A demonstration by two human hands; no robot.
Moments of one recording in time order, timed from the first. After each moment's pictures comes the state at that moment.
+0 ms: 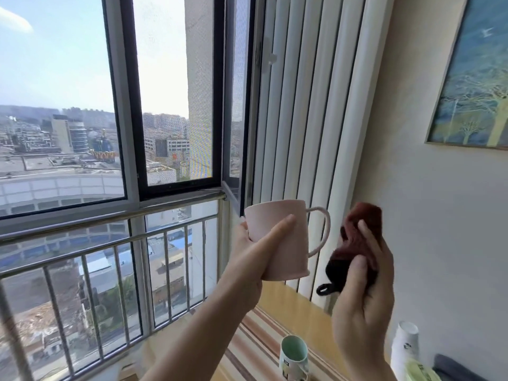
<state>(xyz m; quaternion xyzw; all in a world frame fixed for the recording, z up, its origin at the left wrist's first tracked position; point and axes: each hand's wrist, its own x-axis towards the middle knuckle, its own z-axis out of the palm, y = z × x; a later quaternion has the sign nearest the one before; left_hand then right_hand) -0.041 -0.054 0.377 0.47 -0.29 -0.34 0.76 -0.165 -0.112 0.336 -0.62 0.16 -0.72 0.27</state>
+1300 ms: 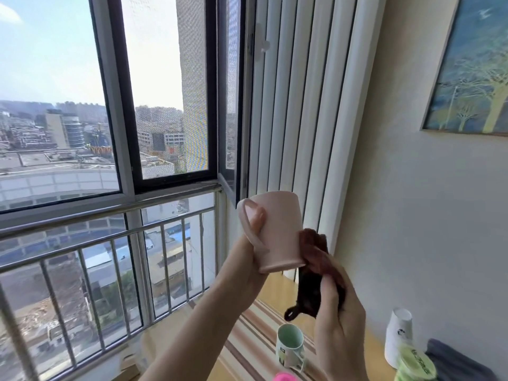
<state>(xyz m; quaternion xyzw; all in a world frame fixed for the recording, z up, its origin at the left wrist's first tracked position) -0.032 -0.072 0.345 0.36 -0.35 -0.43 0.75 -0.171 -0.102 0.300 -0.64 0.14 -0.61 0.46</state>
